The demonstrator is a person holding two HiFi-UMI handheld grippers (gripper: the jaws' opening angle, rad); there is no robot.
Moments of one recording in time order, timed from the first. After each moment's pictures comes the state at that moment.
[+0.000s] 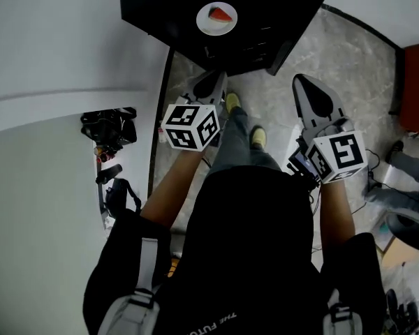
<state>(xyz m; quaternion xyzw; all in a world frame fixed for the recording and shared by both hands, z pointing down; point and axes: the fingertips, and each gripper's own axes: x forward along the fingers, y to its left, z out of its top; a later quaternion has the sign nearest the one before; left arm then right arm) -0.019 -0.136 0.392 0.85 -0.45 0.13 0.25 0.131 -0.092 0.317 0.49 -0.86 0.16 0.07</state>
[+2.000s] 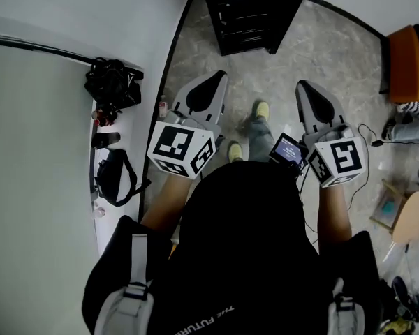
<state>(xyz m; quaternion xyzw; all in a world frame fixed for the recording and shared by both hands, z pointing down) -0.136 0.167 0.258 0.90 -0.42 0.06 0.13 0.010 0.195 0.264 0.51 -0.85 0.11 0.07</state>
